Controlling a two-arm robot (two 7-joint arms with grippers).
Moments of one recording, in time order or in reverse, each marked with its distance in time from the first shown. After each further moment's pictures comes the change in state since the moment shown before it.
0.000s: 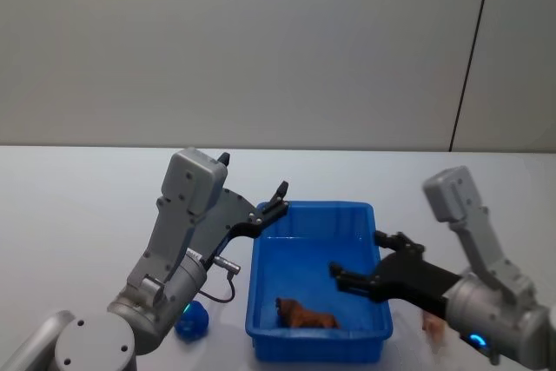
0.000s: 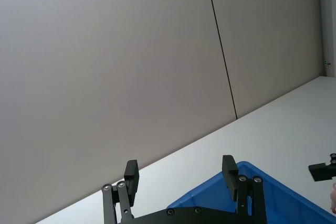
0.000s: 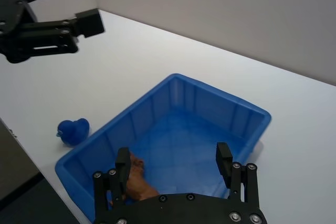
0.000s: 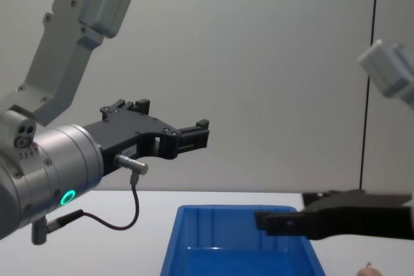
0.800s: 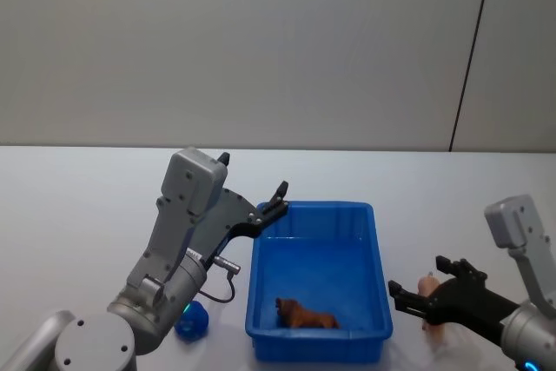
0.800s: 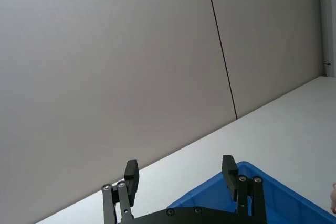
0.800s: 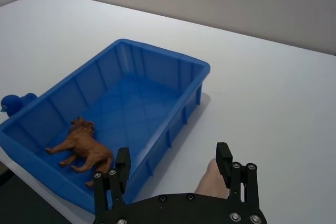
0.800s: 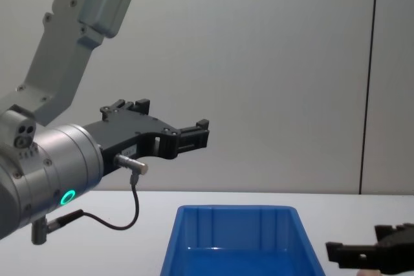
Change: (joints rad) left arm 0.000 0.000 0.000 0.000 0.000 0.000 0.000; right arm -0.108 0.098 0.061 -0.039 0.080 -0.002 -0.111
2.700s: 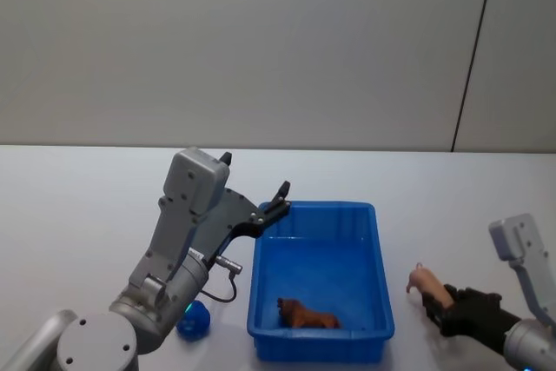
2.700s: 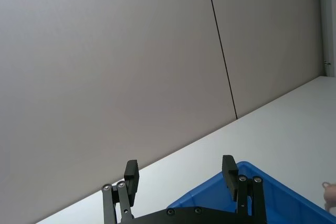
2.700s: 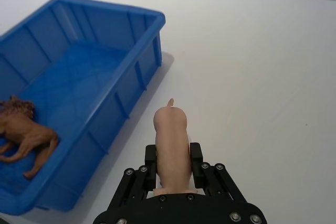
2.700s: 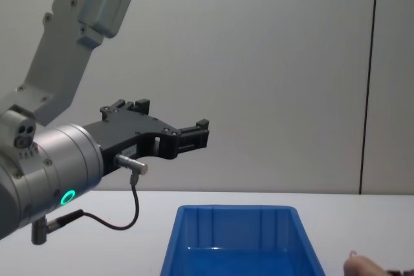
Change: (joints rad) left arm 0.000 0.000 0.000 0.000 0.000 0.000 0.000; right arm 0.042 -0.037 -0.002 0.147 0.009 0.043 -0.090
